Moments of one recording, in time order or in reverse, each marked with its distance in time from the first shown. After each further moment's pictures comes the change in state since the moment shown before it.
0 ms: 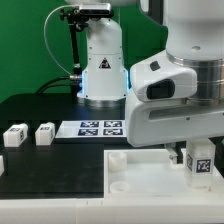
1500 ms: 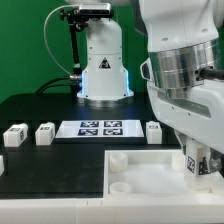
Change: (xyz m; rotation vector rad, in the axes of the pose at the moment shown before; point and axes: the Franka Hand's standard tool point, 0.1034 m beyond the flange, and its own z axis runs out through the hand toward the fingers) arm 0.001 0.000 0.003 0.254 0.188 1.245
